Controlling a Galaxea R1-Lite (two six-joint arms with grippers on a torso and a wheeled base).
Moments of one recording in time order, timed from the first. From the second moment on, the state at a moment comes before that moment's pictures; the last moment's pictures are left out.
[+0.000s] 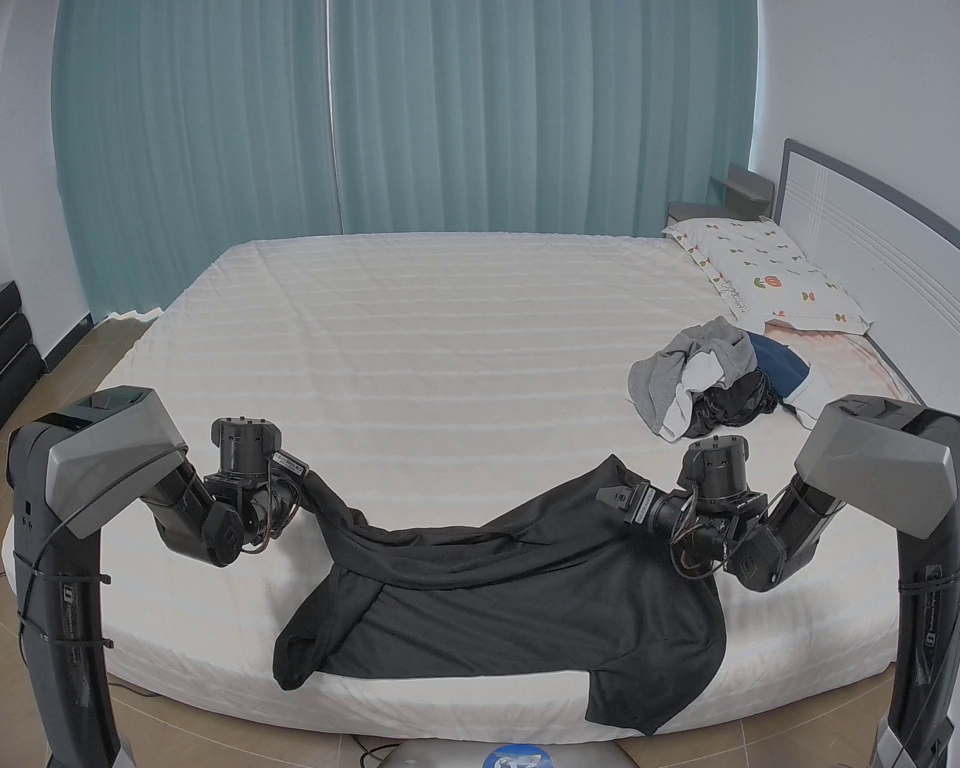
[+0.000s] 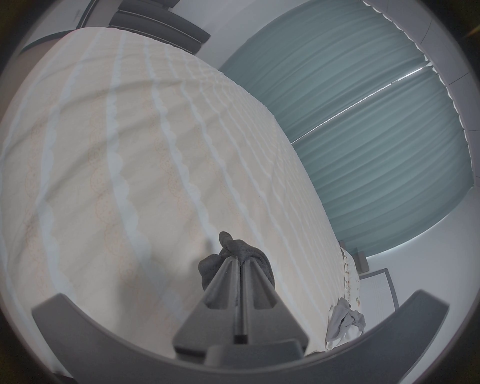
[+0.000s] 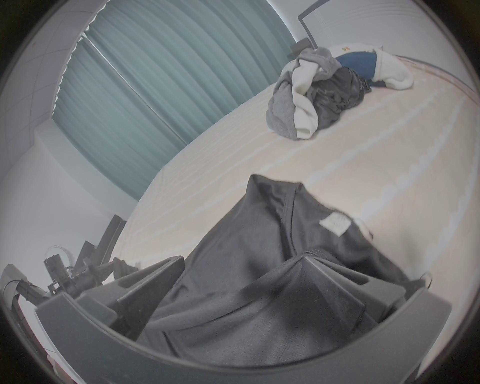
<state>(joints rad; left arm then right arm) -0.13 2.36 -1.01 -0.81 0.15 -1.15 0.33 2.34 -0.94 -0.90 0.00 0.65</state>
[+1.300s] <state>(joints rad) -0.13 2.35 -0.98 -0.81 0.16 -1.15 0.34 2.49 -1.24 -0.62 -0.02 0.50</state>
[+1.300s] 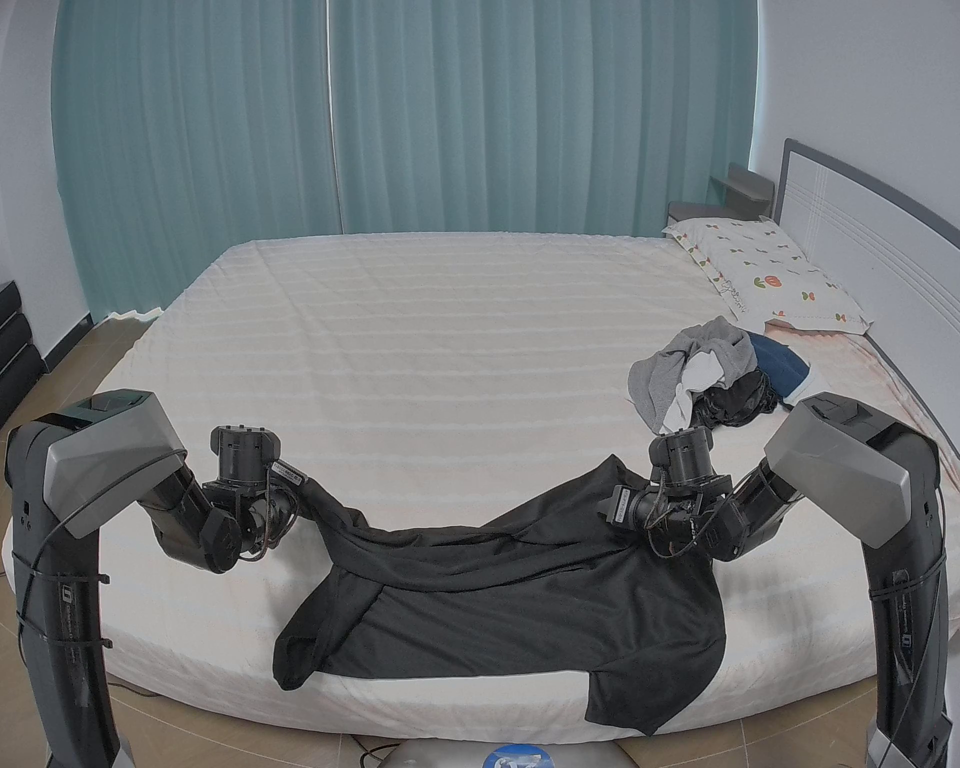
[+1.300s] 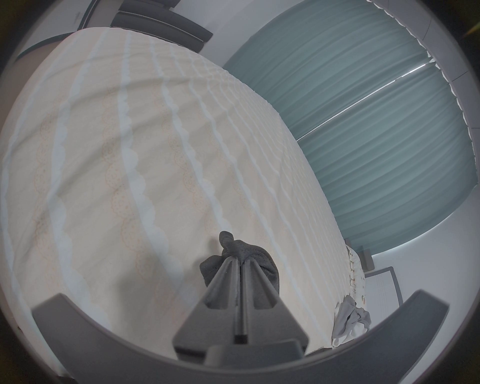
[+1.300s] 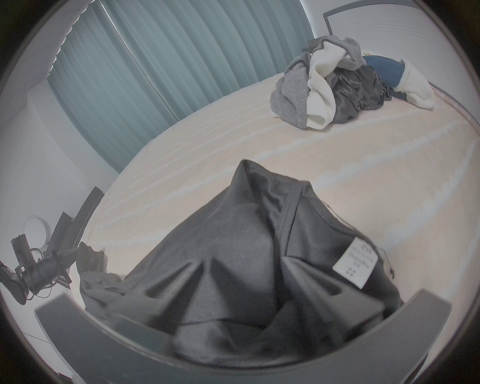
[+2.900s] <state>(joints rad) -0.11 2.57 -1.69 -0.31 0.23 -1.03 0.22 2.72 -1.67 -0.76 -0.18 0.60</state>
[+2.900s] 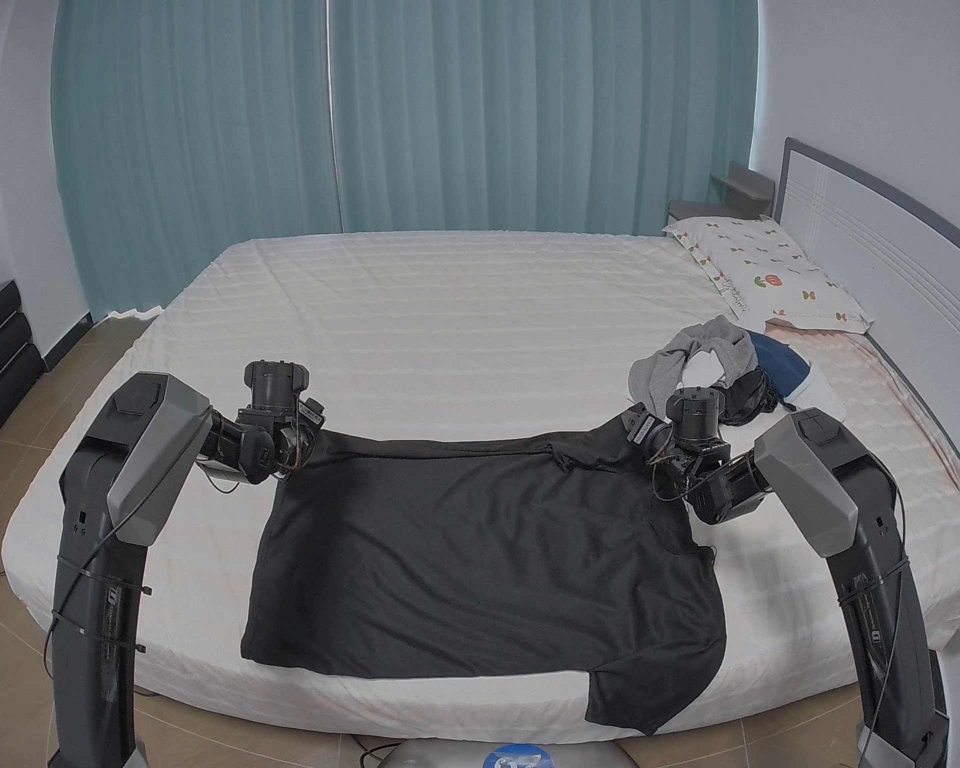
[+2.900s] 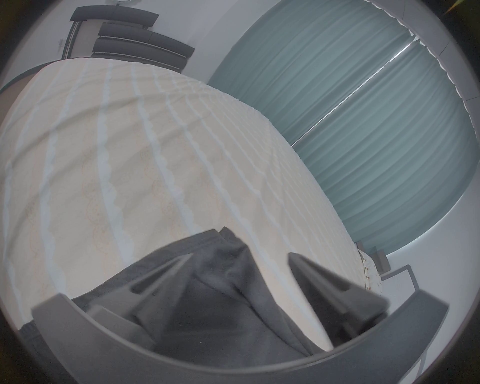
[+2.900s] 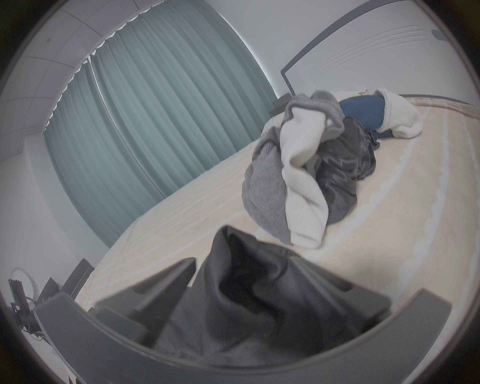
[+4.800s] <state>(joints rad) -0.09 2.03 -0.38 -0.84 -0.07 -0.90 0.16 2.40 -0.22 -1.55 0.16 0.81</state>
